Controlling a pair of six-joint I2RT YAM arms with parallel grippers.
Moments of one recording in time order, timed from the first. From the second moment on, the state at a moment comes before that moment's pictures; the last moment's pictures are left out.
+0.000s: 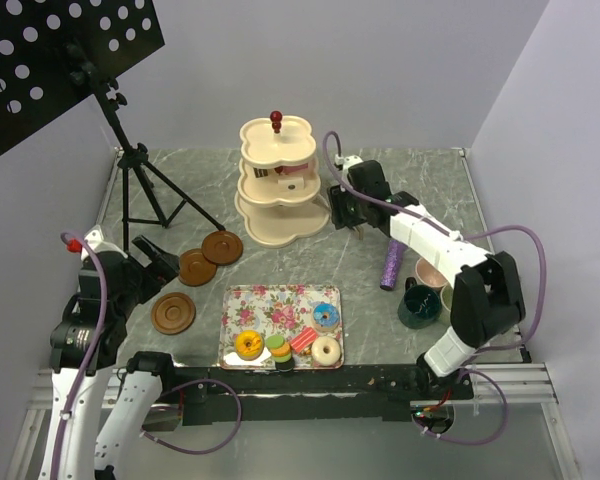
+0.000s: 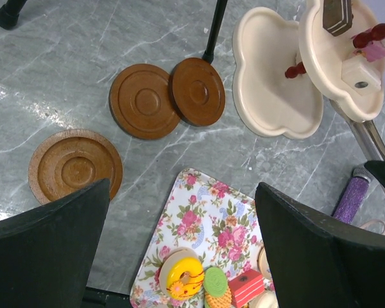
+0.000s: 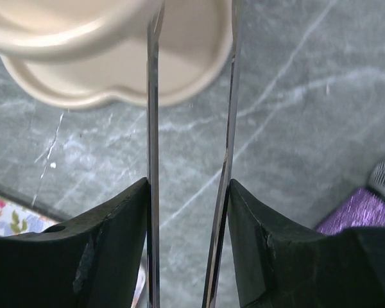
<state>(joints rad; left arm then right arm) -0.09 0.51 0.91 -0.94 -0.12 -0.73 0.45 1.60 1.25 -0.40 -0.01 0.07</state>
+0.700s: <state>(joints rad) -0.09 0.55 0.90 -0.94 -0.10 -0.69 0.80 0.97 0.97 -0.71 -0.02 0.18</state>
